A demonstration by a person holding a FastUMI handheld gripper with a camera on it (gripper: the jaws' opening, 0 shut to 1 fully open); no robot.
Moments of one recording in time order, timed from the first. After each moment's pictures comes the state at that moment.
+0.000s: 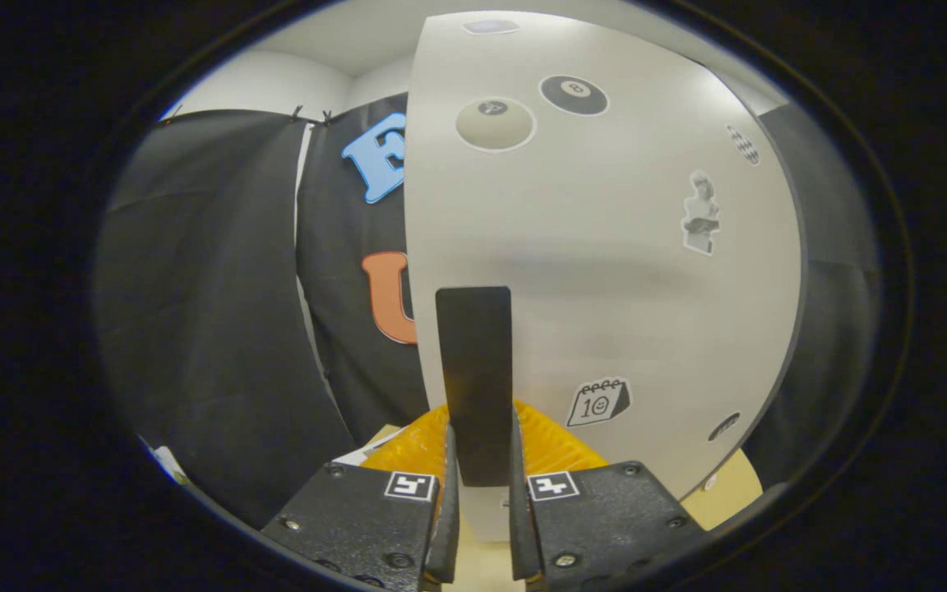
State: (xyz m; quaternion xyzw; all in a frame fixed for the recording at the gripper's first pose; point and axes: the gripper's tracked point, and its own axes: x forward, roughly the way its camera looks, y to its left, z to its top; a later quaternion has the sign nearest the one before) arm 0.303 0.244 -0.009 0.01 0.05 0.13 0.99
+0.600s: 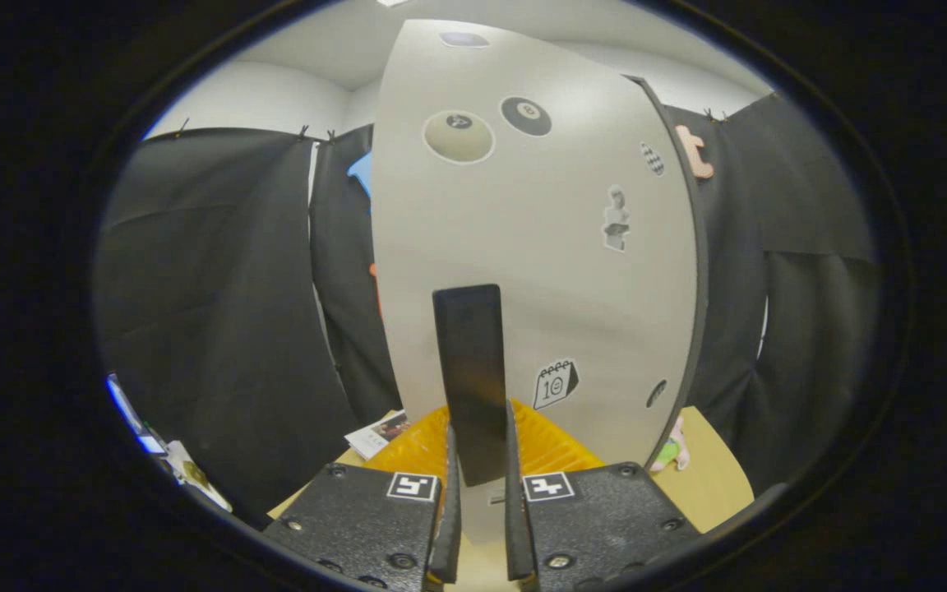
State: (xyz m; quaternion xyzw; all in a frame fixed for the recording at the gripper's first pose) arm 0.200 0.176 -0.017 0.02 0.04 0.13 0.99
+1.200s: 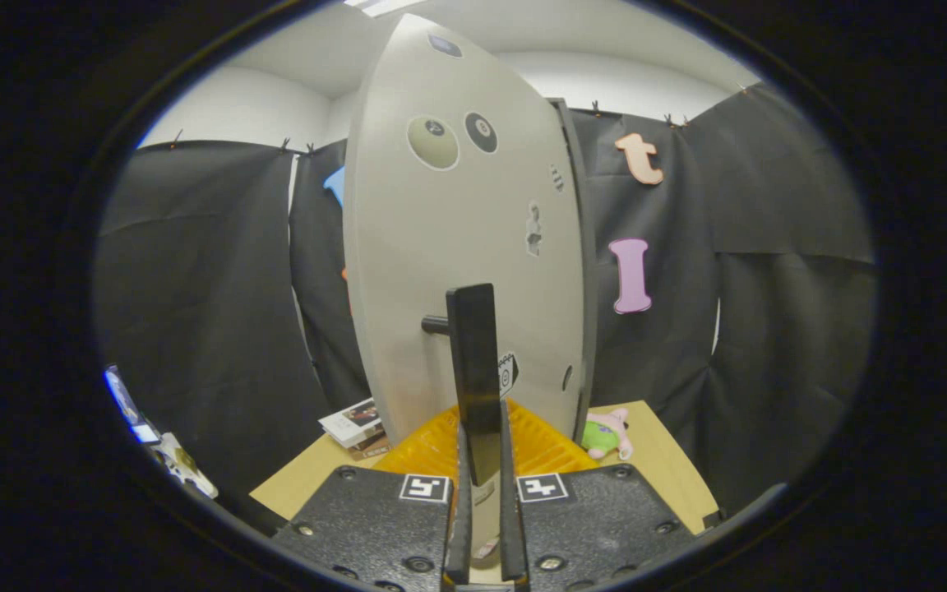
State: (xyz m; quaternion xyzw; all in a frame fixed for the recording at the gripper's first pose) arm 0.135 0.058 -0.026 0.03 0.03 0.09 0.99
